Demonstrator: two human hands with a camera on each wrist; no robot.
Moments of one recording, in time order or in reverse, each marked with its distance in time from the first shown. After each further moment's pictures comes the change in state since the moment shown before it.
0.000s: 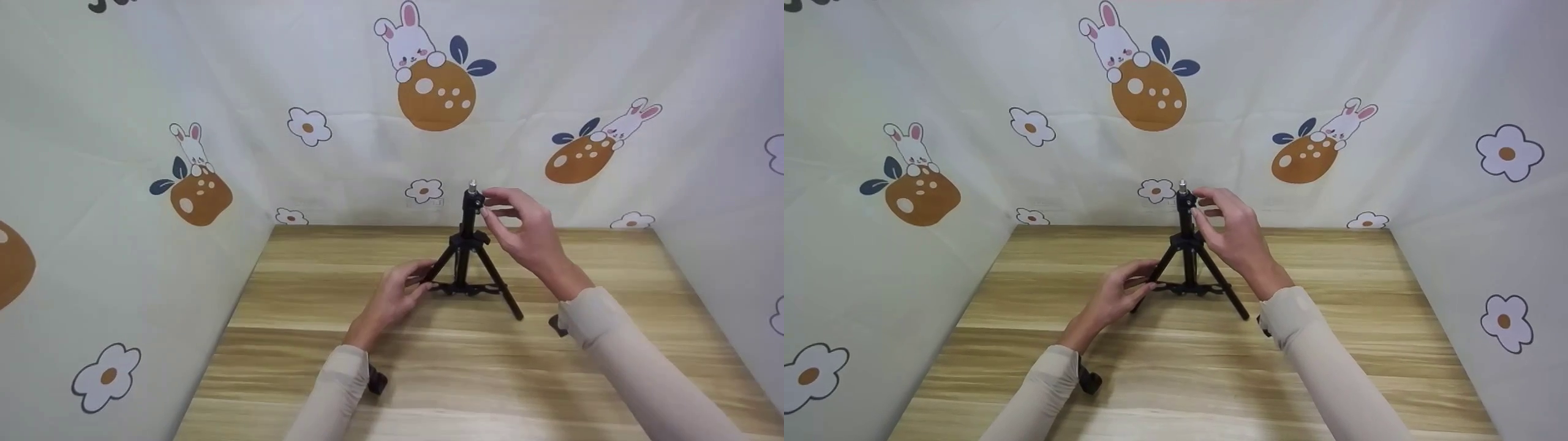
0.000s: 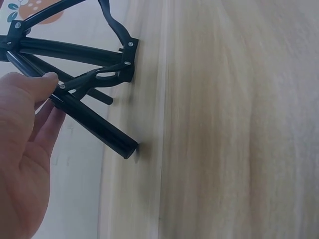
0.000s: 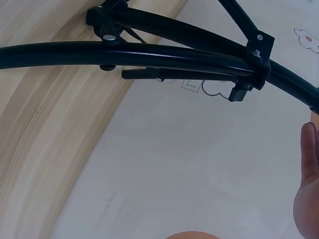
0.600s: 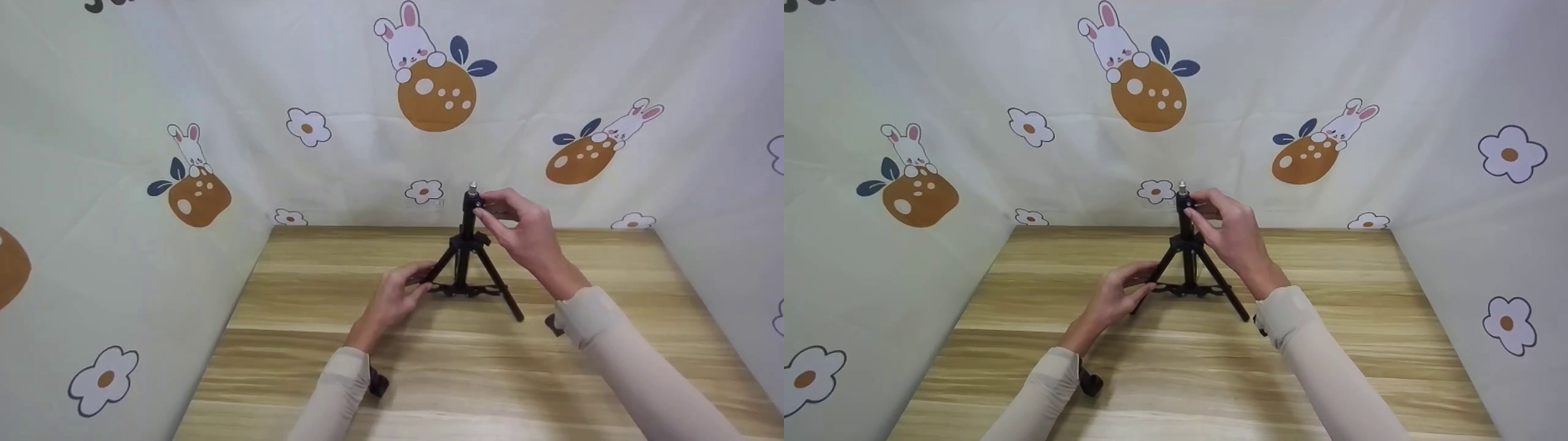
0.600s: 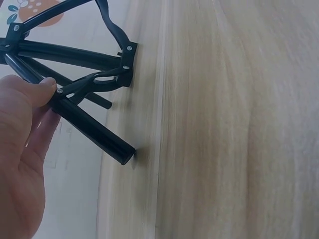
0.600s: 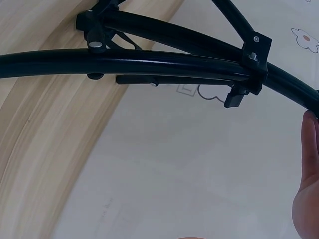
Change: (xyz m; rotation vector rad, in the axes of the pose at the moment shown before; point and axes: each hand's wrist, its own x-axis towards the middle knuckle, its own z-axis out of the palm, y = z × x) left_hand 0.001 -0.001 0.001 0.054 0.042 0.052; right_hand 0.006 -0.002 0.004 0.039 -0.011 0.070
